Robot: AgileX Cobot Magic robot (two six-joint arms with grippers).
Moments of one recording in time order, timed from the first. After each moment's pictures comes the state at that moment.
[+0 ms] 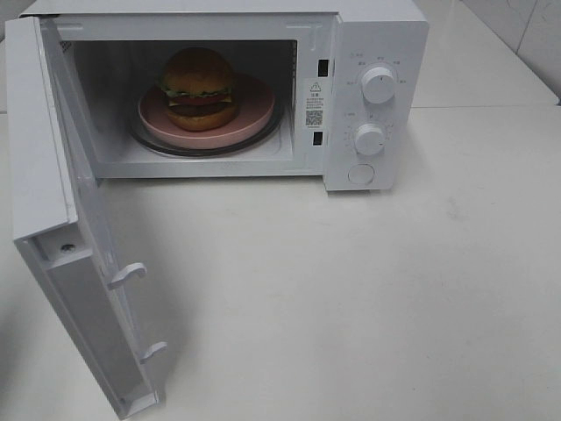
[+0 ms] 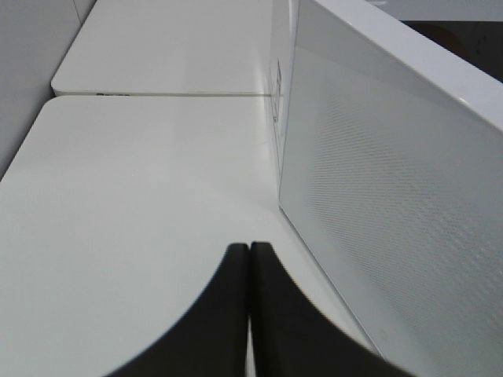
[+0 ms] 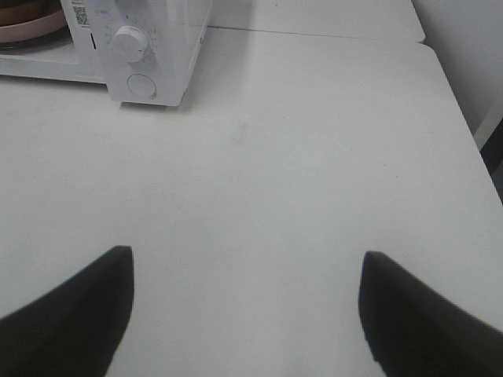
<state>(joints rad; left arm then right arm) 0.01 0.66 -0.41 -0.16 0.26 0.16 0.13 0.00 -0.50 -0.09 1.01 0.08</state>
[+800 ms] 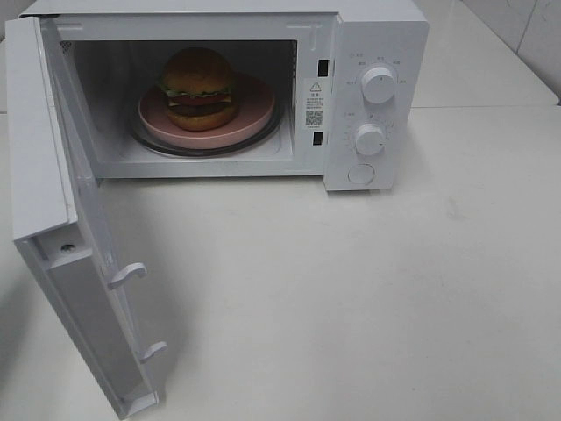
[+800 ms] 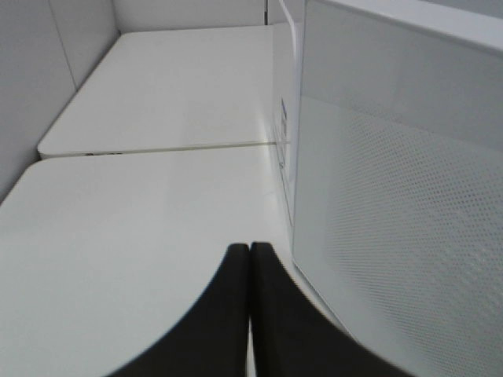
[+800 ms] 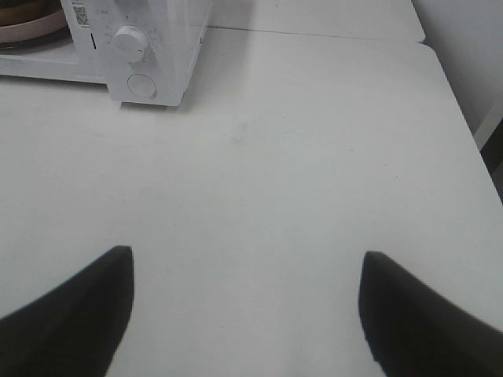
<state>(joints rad) 0.01 1.10 -0.20 0.13 -0.55 -0.05 0.13 0.00 -0.50 -0.09 1.01 0.08</state>
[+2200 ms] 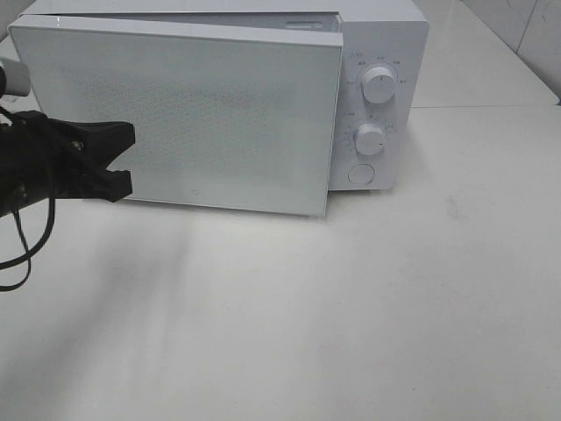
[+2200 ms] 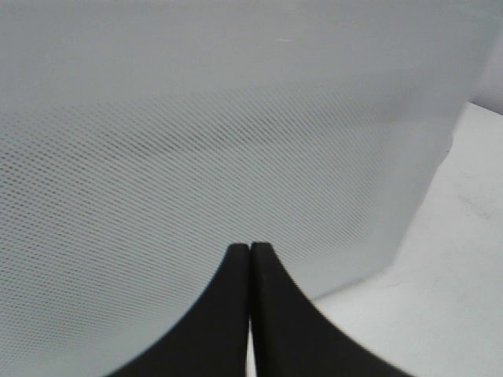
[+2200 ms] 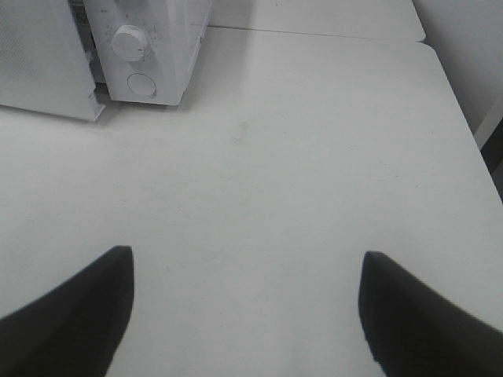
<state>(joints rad) -0.34 1.62 -0.47 0.36 -0.87 -0.25 0.13 0.00 -0.50 -0.09 1.01 0.08</state>
